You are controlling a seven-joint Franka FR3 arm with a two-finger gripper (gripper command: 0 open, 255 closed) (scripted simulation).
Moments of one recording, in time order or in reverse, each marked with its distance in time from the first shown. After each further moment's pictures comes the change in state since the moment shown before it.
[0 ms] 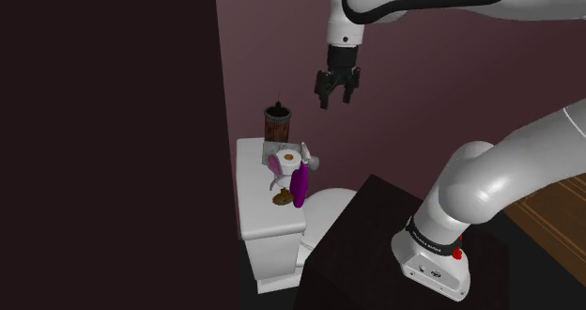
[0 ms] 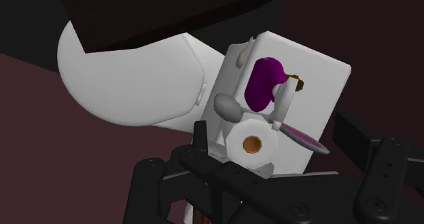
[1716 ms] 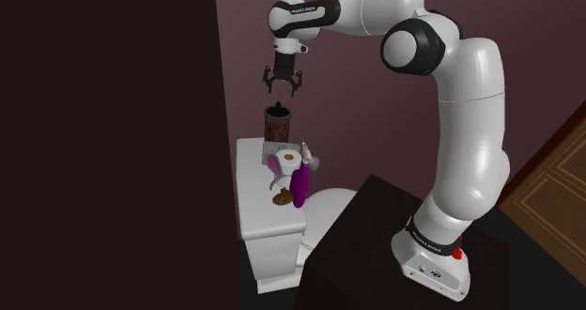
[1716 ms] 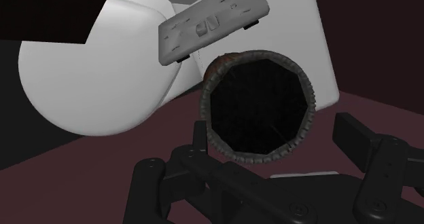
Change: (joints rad) arm -0.123 0.986 -0.068 0.909 0.092 0.096 0.542
